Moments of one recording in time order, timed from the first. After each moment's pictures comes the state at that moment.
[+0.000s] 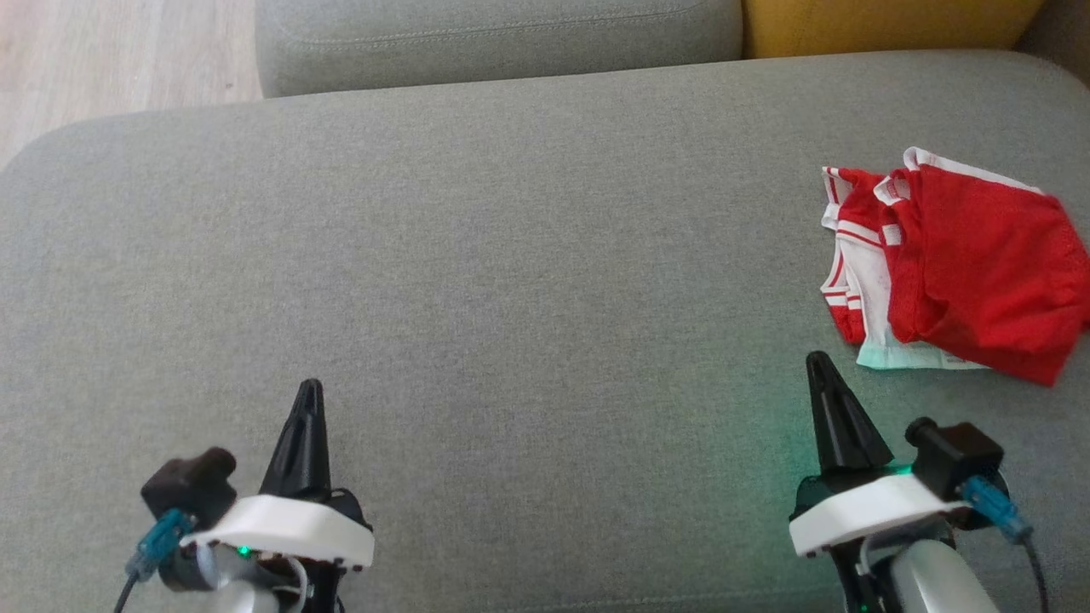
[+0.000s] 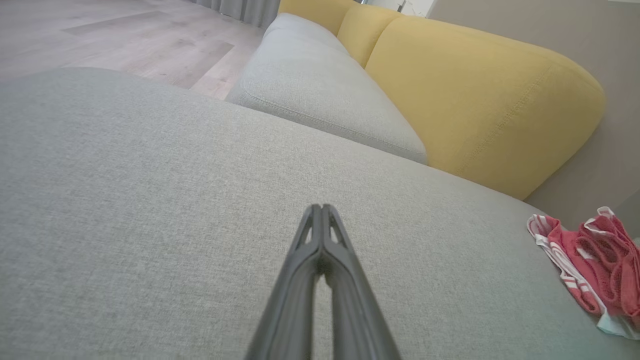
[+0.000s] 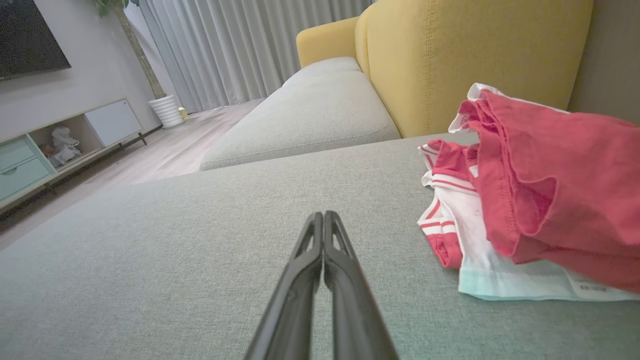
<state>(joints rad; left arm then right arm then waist) 0.01 0.04 -0.15 0.20 -0.41 0.00 -0.23 -0.05 -0.05 0.13 0.31 0.20 0.13 -0.23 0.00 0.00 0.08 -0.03</state>
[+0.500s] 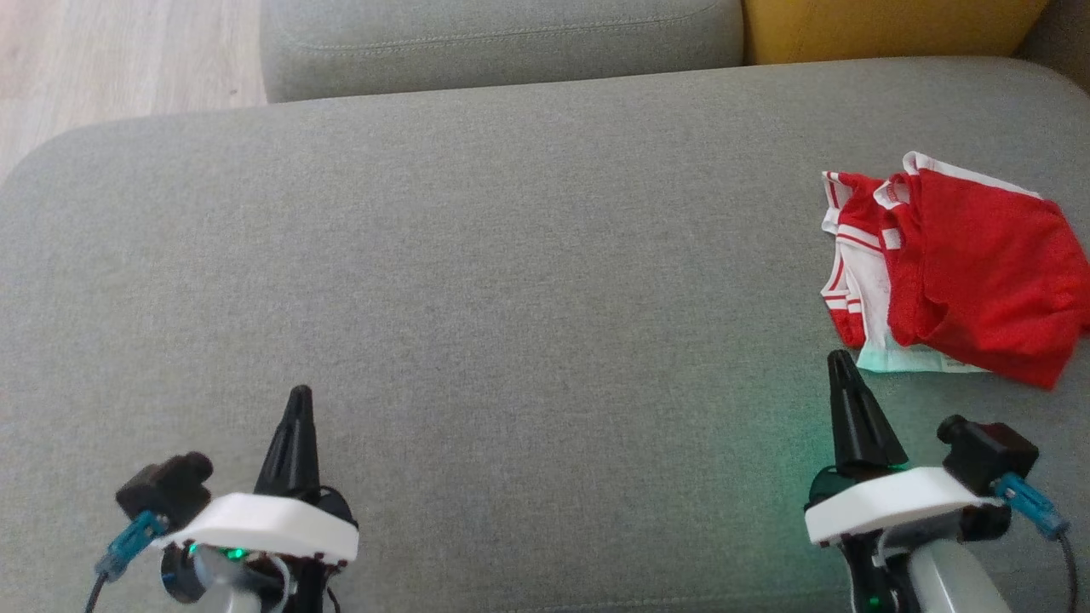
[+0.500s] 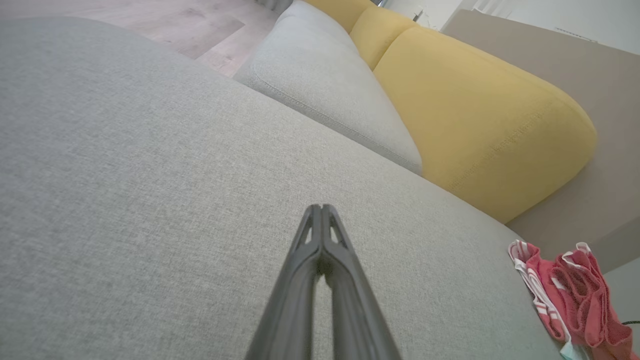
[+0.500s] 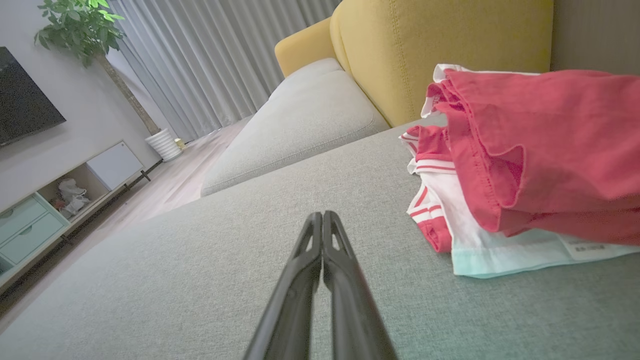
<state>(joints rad) 0.01 0.04 -0.13 0.22 -0.58 -0.02 -0.19 -0.05 -0.06 0.11 0.31 0.41 0.13 -0.19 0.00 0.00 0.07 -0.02</state>
